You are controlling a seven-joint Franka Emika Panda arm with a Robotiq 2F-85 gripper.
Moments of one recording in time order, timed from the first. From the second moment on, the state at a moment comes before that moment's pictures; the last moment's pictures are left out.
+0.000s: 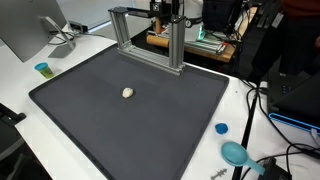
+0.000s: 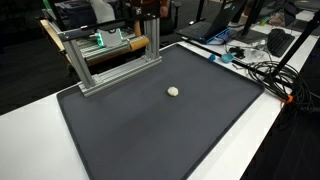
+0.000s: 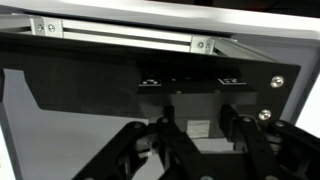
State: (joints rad) arm 0.01 -0.64 -0.03 -2.65 -0.02 2.07 -0.09
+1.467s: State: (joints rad) arm 0.00 -0.58 -0.04 -2.52 0.08 2.18 0.05
